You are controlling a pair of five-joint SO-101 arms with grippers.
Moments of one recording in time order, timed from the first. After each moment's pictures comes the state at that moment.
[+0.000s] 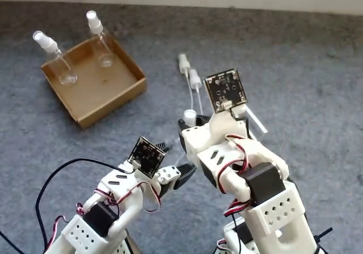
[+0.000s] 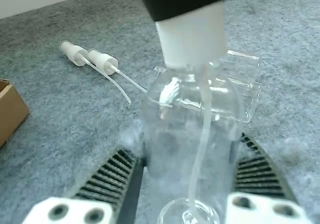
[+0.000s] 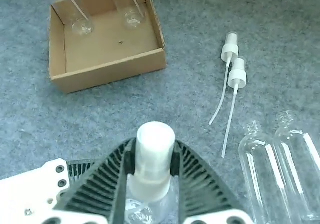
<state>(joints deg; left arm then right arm) 30.8 -98.9 95.6 33.2 7.7 -31.7 -55.3 37.8 66.1 -5.1</state>
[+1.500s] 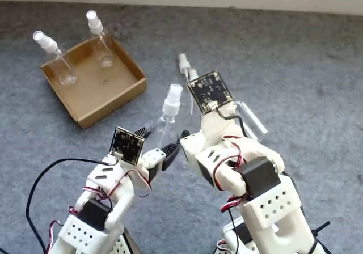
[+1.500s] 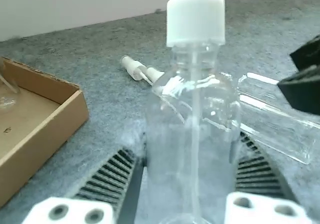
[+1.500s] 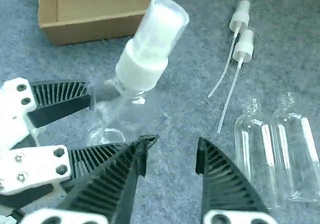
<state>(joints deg) 22.0 -98.9 95.6 29.3 7.7 -32.4 -54.4 35.6 72.1 1.3</state>
